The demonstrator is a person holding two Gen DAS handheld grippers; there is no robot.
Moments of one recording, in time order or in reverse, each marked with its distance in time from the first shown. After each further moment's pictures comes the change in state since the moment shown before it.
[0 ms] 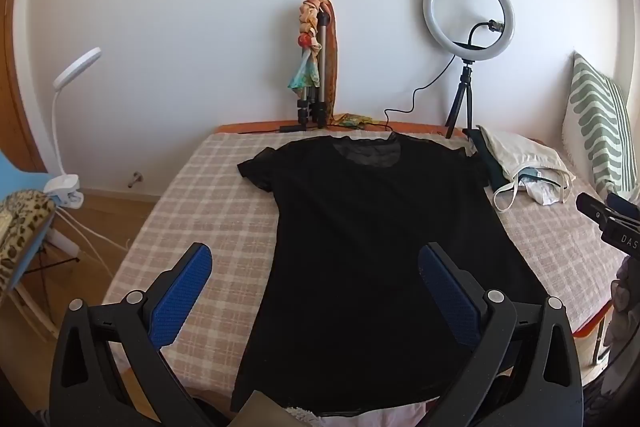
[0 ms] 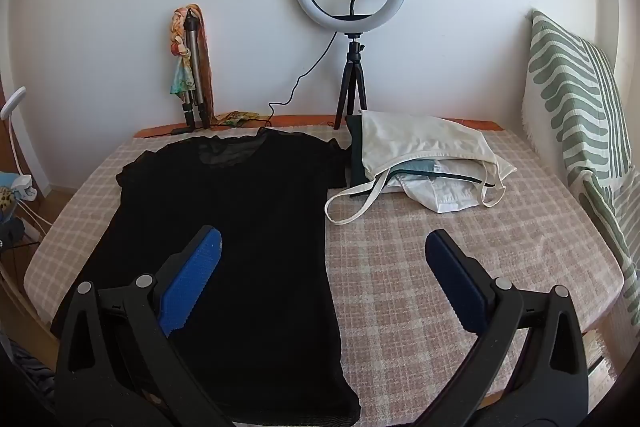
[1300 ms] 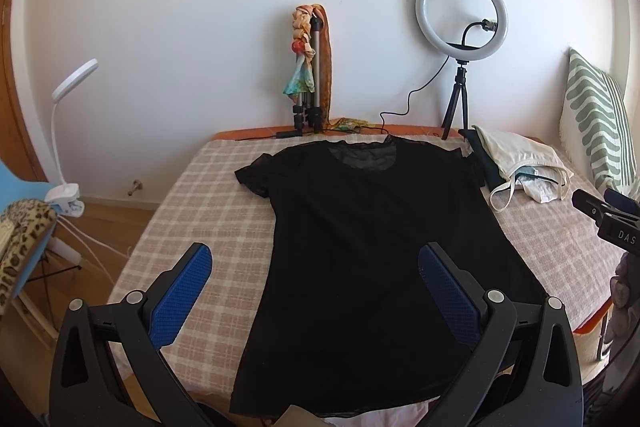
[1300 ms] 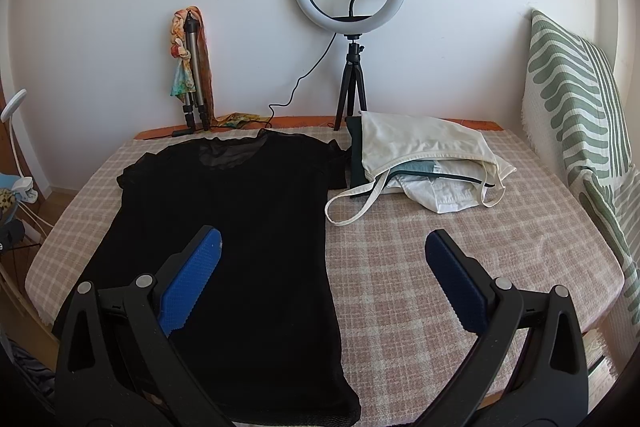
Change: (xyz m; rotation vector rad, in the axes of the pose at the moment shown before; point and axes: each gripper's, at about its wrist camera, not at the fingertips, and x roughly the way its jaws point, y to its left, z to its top) left arm -0.005 -0.006 0.002 0.024 -0.018 0.002; right arm -0.001 0.000 0.001 0.012 0.001 0.006
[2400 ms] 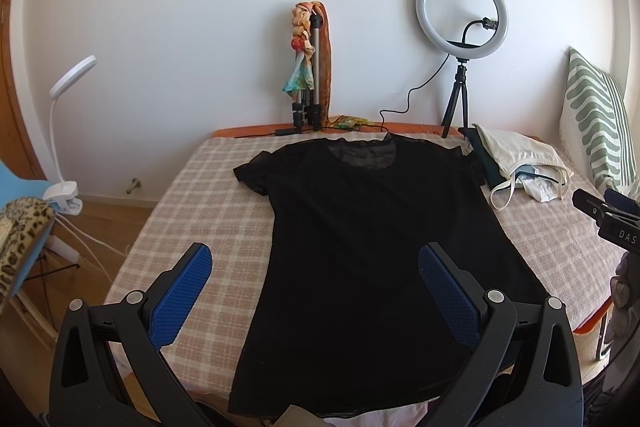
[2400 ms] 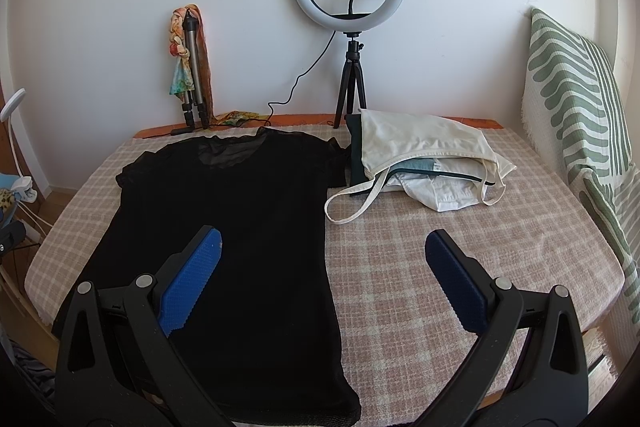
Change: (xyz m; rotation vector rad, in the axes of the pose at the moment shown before) left arm 0.002 -0.002 -0.002 -0.001 0.002 0.002; right arm 0.001 0.000 -0.001 -0.001 -0.001 0.000
